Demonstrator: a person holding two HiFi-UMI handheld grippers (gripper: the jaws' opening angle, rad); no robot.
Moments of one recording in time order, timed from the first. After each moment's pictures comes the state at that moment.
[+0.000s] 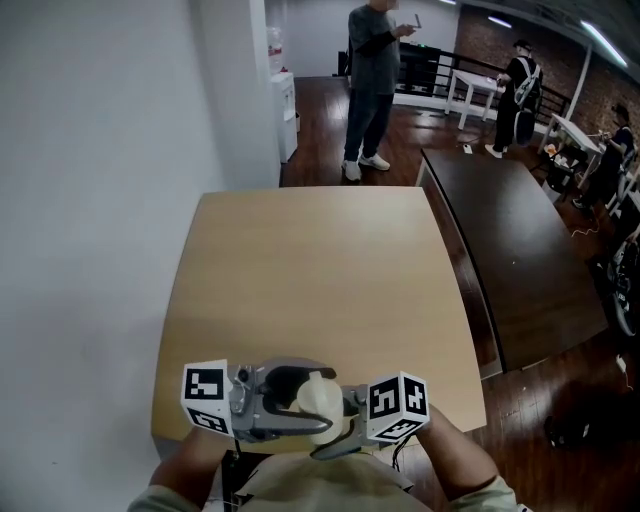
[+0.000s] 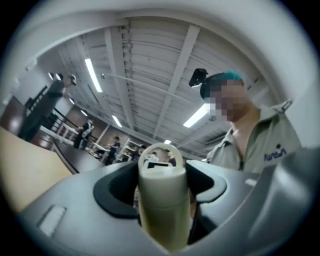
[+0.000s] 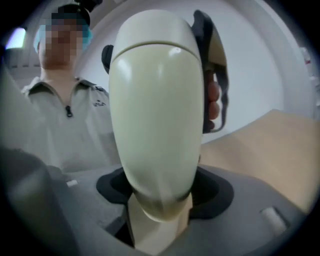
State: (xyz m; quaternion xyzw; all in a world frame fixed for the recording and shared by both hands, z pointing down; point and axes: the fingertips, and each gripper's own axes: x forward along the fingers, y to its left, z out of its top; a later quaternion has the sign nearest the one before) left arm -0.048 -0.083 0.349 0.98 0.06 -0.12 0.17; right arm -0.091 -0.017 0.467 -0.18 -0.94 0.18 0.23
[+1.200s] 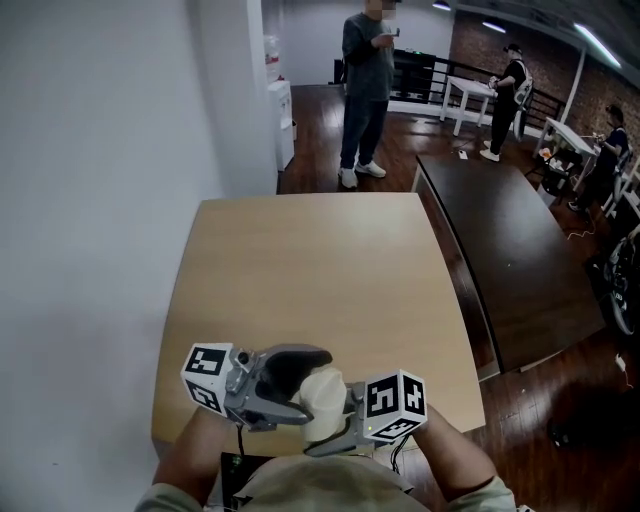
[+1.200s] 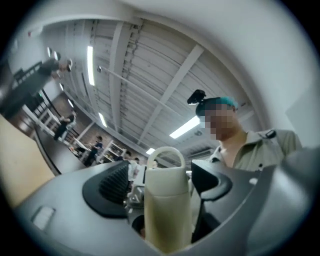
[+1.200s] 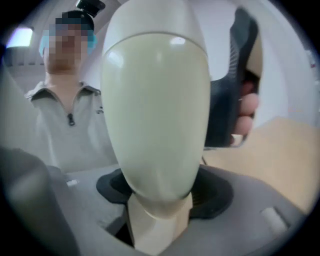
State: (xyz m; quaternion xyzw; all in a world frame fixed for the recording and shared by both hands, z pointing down) left arm -0.059 -0.095 0.334 0.95 0.15 -0.18 0.20; right arm -0.100 -0.024 0.449 -0.16 -0.95 0.16 0.22
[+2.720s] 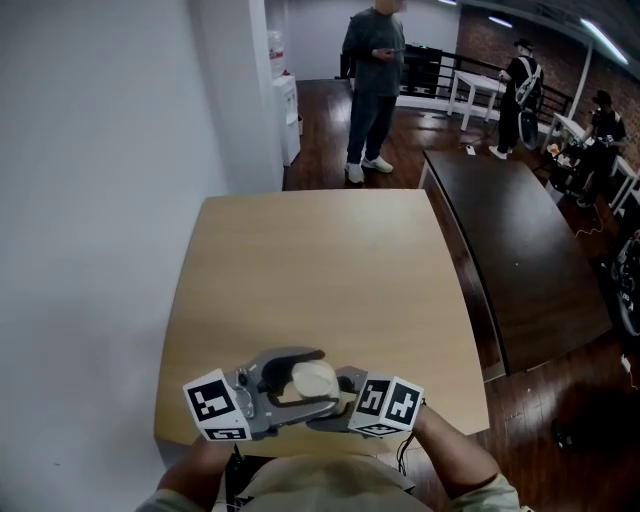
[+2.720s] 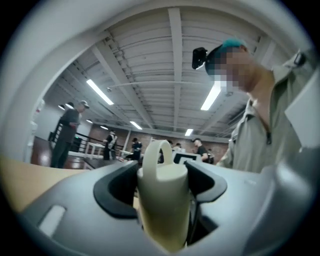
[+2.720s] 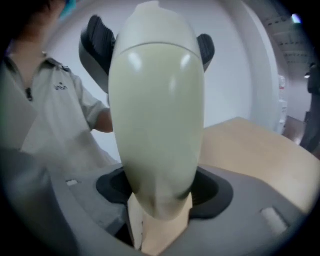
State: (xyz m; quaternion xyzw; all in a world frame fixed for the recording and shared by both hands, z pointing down) left arm -0.047 -0.117 0.370 0.99 -0.09 -0.06 0.07; right arm -0.089 -0.085 0.501 -0.01 -0.94 0.11 0.31
